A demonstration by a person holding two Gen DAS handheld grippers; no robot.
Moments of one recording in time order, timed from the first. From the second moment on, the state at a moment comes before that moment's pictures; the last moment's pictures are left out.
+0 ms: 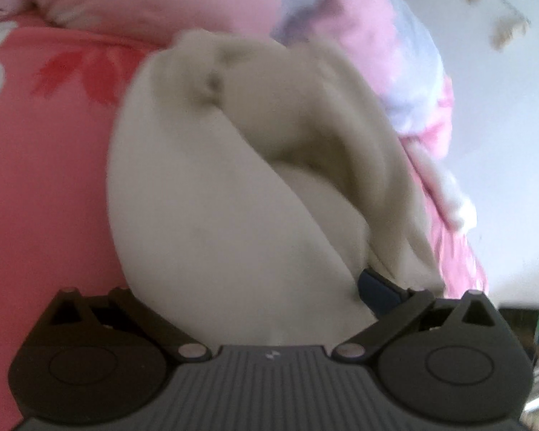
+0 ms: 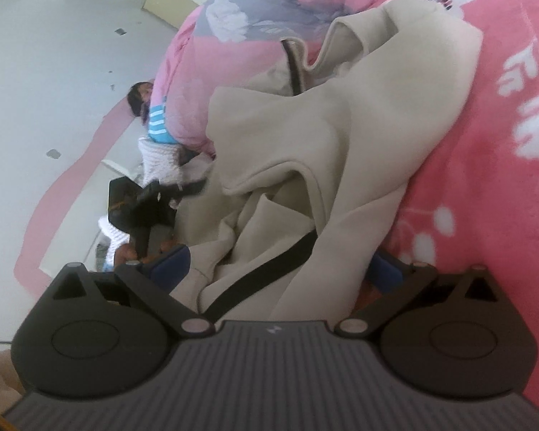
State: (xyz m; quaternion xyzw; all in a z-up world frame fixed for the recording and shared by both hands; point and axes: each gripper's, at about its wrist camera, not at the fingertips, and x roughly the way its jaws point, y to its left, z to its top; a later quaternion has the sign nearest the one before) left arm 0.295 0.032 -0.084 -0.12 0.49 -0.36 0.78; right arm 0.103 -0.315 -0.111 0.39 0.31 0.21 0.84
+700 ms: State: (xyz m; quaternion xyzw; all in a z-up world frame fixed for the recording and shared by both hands) left arm 0.127 -0.056 -0.063 -0.16 0.52 -0.41 0.73; right arm 0.134 -0.367 -0.134 0.54 0.30 0.29 0.73
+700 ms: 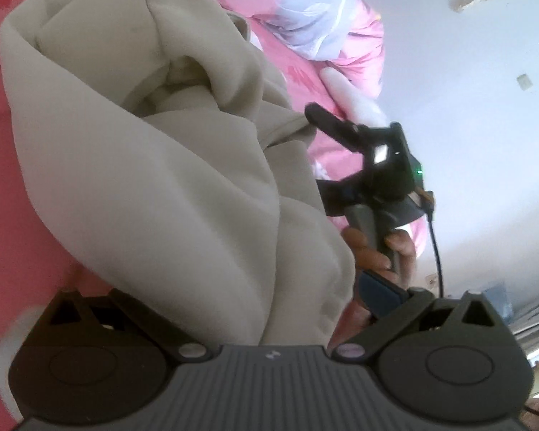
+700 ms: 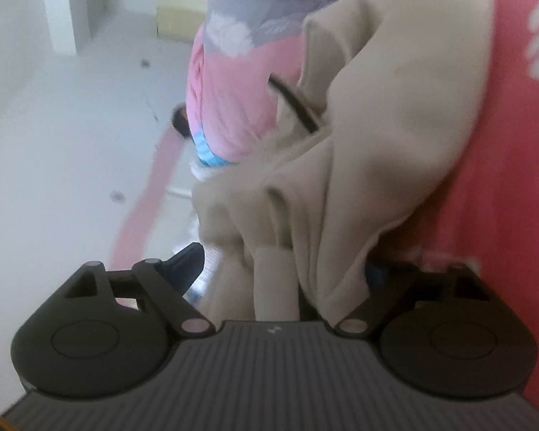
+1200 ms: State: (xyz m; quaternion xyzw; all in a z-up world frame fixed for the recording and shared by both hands) left arm 0.126 0.121 -0.054 -0.31 0.44 -0.32 0.77; right arm 0.110 -0.386 -0.136 0.58 0.26 0.24 0.74
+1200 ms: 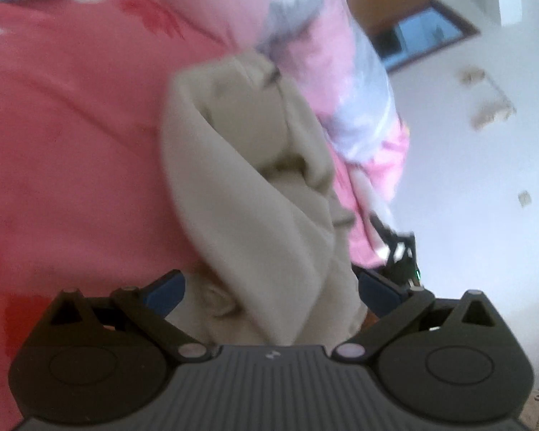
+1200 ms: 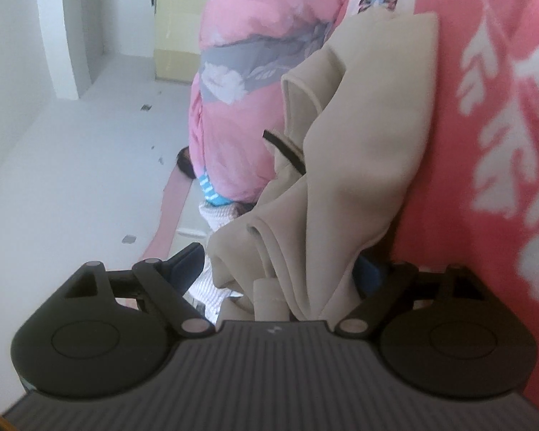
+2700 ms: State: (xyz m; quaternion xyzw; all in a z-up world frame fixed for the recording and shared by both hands) left arm 0.181 0.040 -0.050 -0.05 0.29 -0.32 0.90; right arm 0.149 -0.344 0.071 0.07 0.15 -0.03 0.99
